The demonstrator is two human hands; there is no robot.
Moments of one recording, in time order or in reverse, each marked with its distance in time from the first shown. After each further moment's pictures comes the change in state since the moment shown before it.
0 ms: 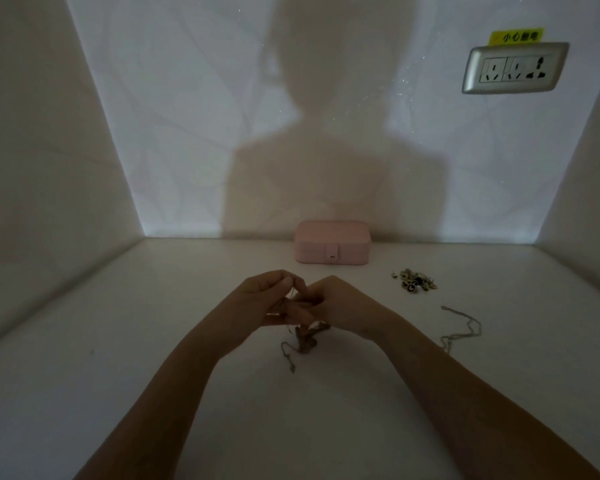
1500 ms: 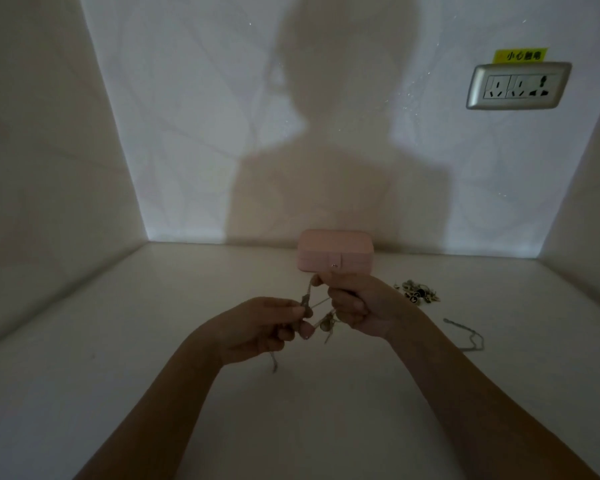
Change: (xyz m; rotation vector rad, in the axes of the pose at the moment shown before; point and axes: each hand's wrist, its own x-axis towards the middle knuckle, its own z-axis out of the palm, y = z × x) left_hand 0.008 -0.014 -0.014 -0.196 -0.215 -0.251; right_hand -0.007 -0.005 -0.027 0.797 -0.069 0.049
